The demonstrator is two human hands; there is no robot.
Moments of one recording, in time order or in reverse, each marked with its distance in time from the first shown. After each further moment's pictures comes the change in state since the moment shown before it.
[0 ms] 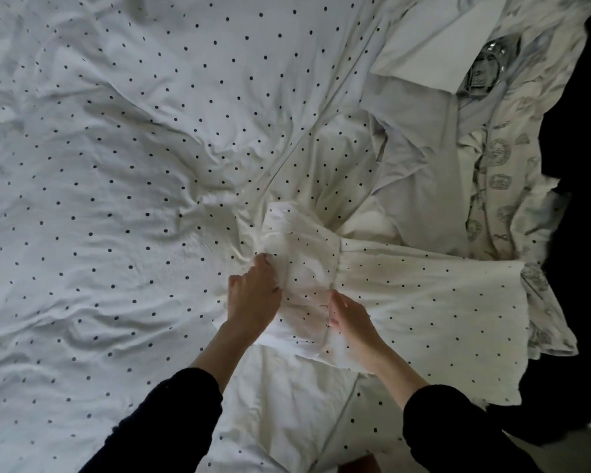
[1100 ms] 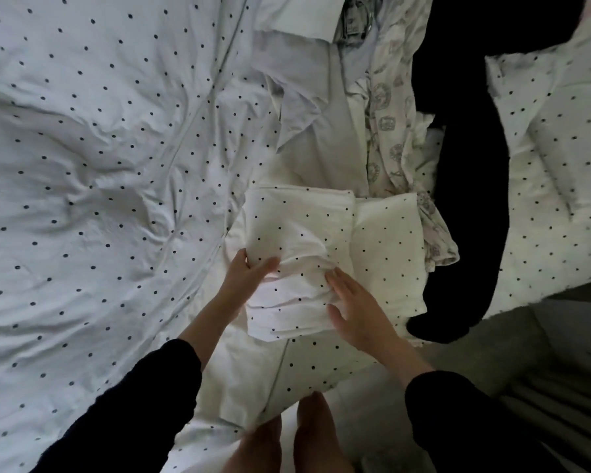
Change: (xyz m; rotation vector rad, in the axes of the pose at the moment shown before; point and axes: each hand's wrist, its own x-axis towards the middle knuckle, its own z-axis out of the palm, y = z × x) left_hand -0.035 0.077 0.060 -1.087 -0.439 -0.097; right_hand -0.069 0.100 -0.107 -0.806 0.221 -0.396
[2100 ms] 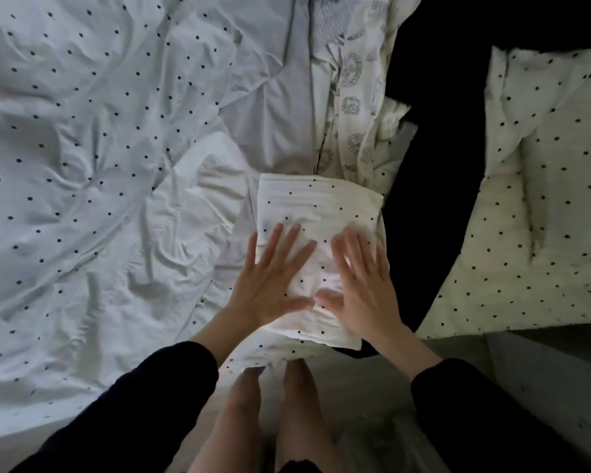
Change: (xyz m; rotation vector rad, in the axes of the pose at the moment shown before) left_hand 0.013 -0.019 0.190 1.336 0.014 0.631; right_hand 0.010 0.148 -0.099 -0.494 0.100 -0.218
